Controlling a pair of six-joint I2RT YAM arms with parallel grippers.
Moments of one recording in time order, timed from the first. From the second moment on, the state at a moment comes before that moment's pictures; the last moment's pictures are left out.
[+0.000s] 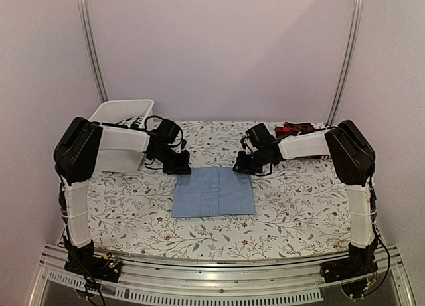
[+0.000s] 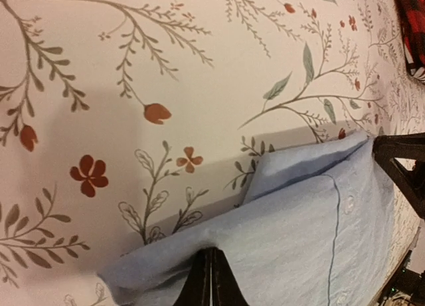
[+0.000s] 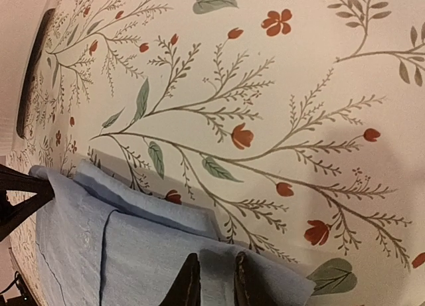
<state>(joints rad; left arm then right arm) -0.52 2.08 1.39 -0.37 0.28 -0.54 0.63 2.17 1.47 -0.19 -0.20 0.60</state>
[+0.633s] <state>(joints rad) -0.41 2.07 1.38 -0.41 0.22 -0.50 0.55 2.14 1.41 -0.15 -0.25 0.66</state>
